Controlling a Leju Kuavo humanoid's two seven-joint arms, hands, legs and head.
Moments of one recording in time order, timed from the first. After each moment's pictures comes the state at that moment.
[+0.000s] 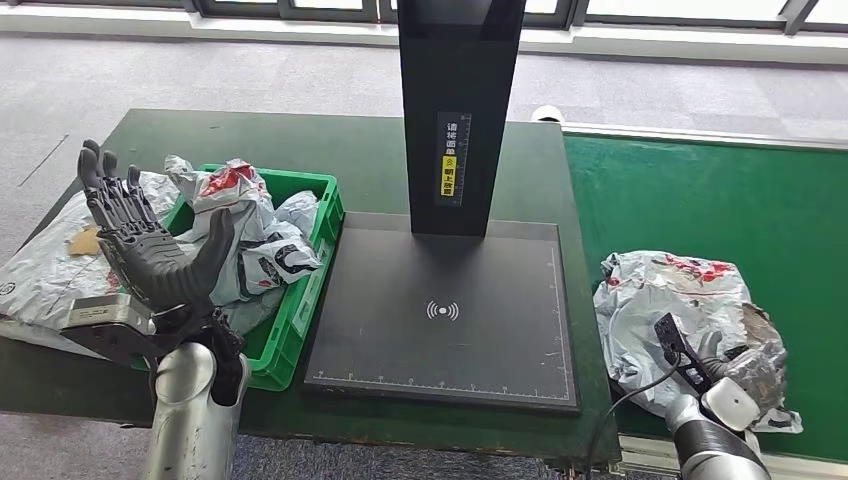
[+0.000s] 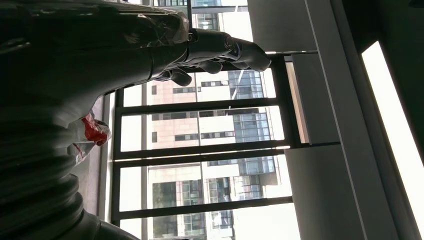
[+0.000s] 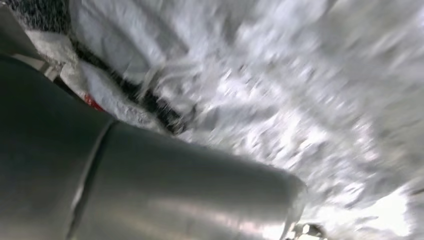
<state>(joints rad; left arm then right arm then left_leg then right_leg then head) -0.23 -0.26 0.02 -1.53 -0.17 0.36 -0.70 -0.47 -0.10 -0.44 -0.39 1.51 -0.41 0.28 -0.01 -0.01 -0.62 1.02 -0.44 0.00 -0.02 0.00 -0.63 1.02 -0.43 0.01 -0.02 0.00</state>
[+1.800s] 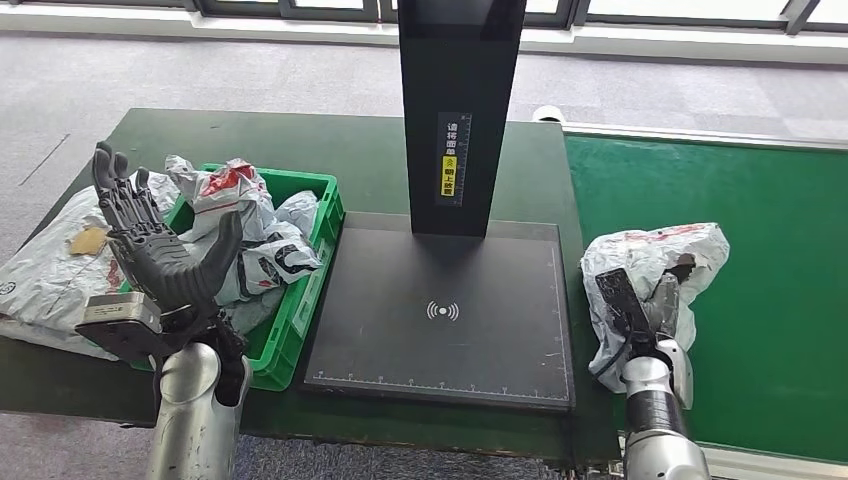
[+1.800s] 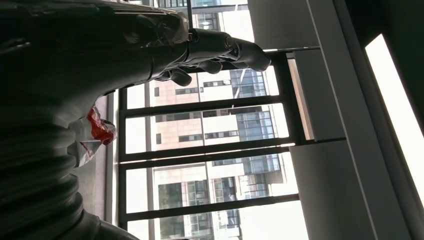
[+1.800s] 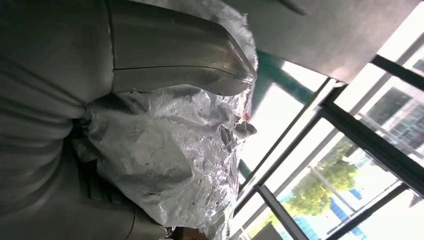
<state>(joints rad) -0.23 -0.26 0.02 -1.51 -0.20 0.36 -0.70 -0.45 0.16 -0.47 -0.72 0.91 -0.25 -0.65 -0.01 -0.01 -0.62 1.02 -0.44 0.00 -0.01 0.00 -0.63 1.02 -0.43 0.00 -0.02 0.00</state>
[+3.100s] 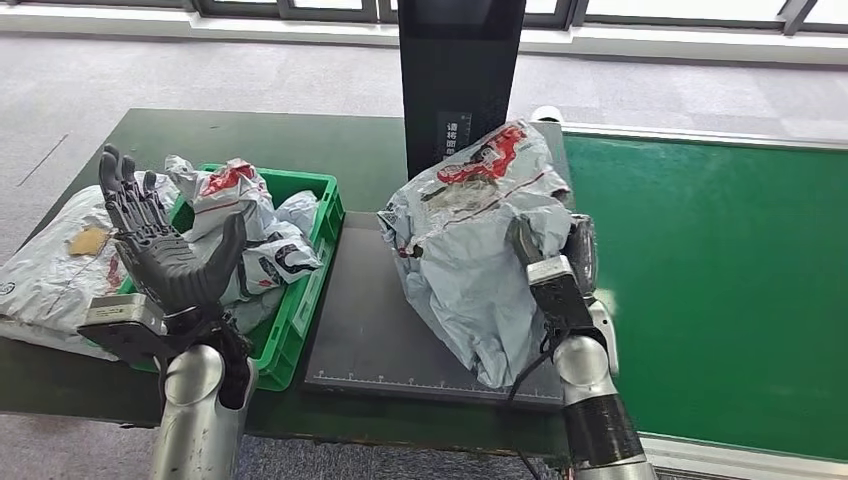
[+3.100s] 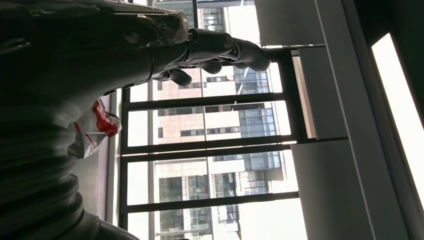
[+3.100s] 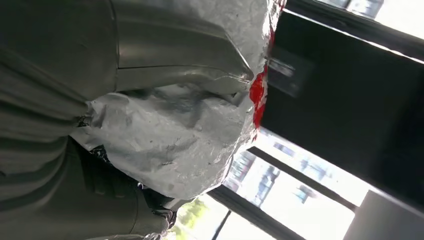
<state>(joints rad) -0.22 -0.26 0.00 -1.50 -0.16 0.40 -0.70 -0.34 0.24 0.17 -1.15 0.48 -0.18 -0.63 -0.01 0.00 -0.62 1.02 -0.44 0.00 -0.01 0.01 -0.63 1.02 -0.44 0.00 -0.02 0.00</state>
